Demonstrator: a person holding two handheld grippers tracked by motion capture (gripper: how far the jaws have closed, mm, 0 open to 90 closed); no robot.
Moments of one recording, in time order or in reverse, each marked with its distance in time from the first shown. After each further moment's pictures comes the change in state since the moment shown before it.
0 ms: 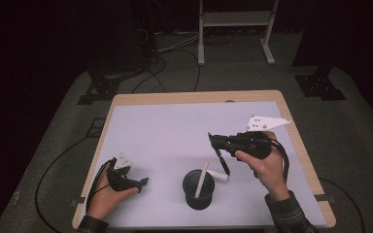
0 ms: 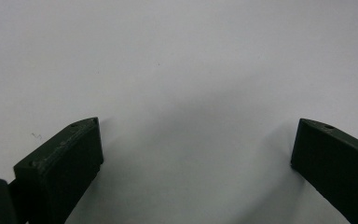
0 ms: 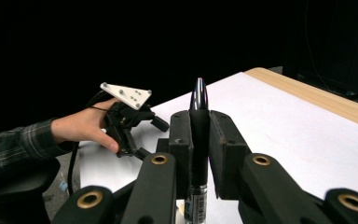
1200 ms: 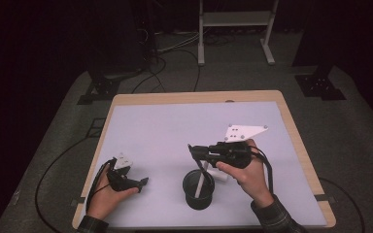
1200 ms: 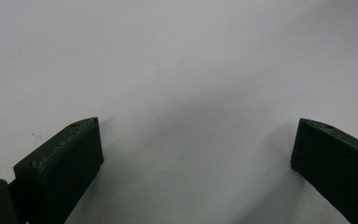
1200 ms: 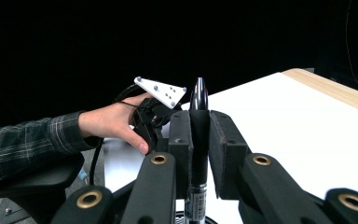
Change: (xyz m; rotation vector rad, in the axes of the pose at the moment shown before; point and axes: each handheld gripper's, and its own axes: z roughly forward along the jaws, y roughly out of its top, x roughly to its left) left arm 0.000 0.000 0.000 -0.002 0.001 0.000; right arm 0.030 -0.004 0.038 0.025 0.091 -0.041
